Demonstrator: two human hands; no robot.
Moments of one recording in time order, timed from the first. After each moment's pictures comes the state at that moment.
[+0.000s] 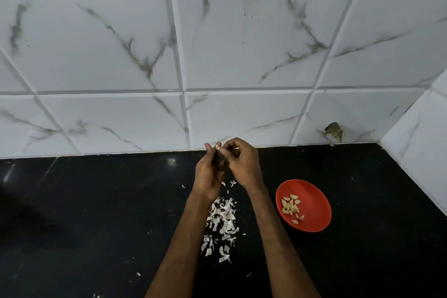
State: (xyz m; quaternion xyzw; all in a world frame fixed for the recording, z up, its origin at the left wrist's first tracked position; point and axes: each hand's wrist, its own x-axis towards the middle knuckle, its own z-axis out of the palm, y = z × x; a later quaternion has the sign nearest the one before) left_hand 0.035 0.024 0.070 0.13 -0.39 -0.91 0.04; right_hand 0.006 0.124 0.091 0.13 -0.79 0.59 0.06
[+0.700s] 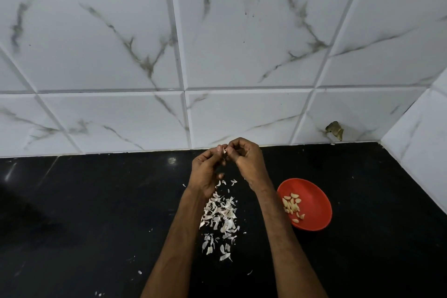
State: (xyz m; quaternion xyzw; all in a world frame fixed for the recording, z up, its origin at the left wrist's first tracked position) left_hand 0.040 0.011 0.077 0.12 -0.46 -0.88 0.01; right_hand 0.001 0.134 0.089 0.12 -0.76 0.64 0.01
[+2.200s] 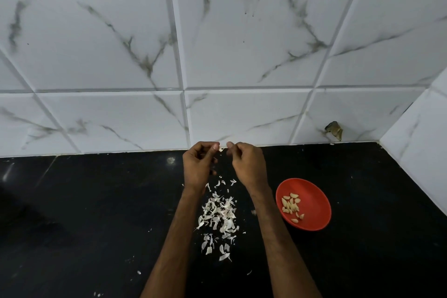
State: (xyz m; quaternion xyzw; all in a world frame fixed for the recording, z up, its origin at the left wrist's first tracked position) left_hand 0.040 0.001 0.081 0.12 -0.62 -0.75 0.17; right_hand 0.005 0.130 0.086 0.12 -0.87 0.45 0.13
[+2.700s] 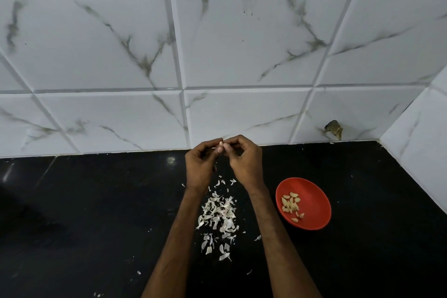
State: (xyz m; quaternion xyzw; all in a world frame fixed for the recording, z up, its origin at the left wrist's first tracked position) left_hand 0.038 0.007 0.077 0.07 -0.62 -0.76 0.20; right_hand 0.006 0.125 0.088 0.15 -0.78 0.60 0.13
